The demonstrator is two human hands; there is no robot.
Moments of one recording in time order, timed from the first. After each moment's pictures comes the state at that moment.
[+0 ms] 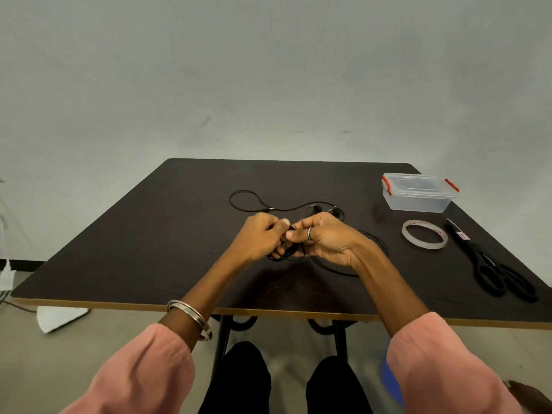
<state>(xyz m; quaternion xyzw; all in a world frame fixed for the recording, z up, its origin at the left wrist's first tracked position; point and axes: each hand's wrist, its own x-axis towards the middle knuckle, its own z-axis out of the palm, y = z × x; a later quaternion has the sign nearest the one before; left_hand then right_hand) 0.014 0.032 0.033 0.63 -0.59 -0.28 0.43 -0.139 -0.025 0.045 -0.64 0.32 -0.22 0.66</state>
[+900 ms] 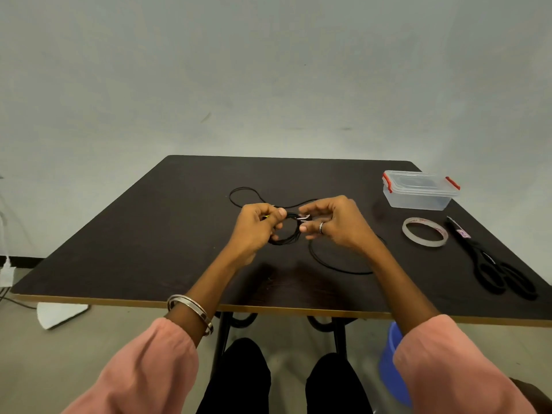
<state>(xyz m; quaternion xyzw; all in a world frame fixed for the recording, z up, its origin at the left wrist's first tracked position) 0.018 0.022 0.023 0.57 -0.50 -0.32 0.57 -0.154 -0.038 0.047 -0.78 0.36 -0.32 0.39</state>
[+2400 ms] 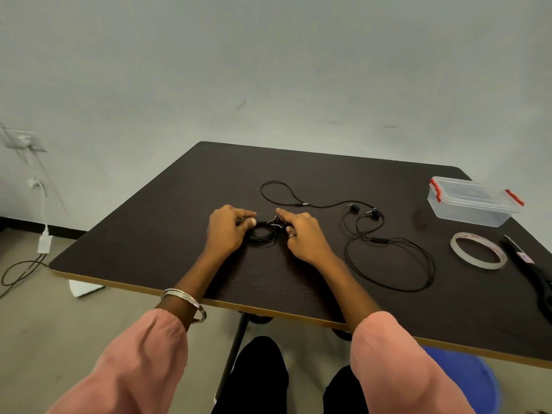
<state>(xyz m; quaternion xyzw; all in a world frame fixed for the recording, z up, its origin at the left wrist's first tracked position) 0.124 0.035 -0.011 0.77 -0.50 -0.05 0.40 -0.034 -0.042 -0.012 -0.87 0.38 -0.21 0.23</state>
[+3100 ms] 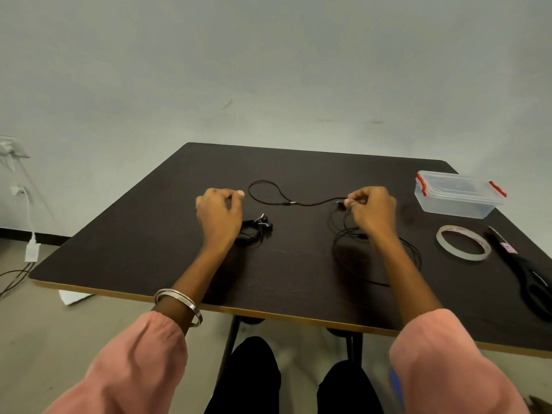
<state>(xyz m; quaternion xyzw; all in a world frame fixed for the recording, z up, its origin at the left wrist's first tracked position) 0.100 0.023 0.009 0.73 -0.42 0.05 0.54 -0.133 -0.083 0.036 -0.68 0.57 -0.39 0.24</state>
